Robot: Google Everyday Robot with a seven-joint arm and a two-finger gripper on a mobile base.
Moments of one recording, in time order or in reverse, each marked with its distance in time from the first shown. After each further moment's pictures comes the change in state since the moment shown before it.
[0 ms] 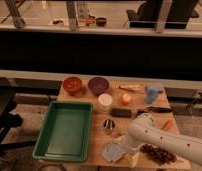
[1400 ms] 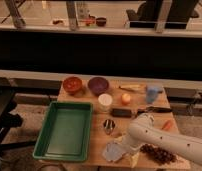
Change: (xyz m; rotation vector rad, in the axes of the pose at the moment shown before) arm 0.000 0.000 0.000 0.000 -0.001 0.000
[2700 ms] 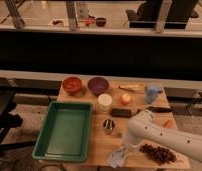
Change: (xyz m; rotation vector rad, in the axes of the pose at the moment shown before) arm 0.006 -0.010 -0.018 -0.040 0.027 0.001
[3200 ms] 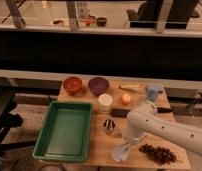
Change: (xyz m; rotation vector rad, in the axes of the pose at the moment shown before) arm 0.010 0.005 -0.061 0.028 0.083 0.024
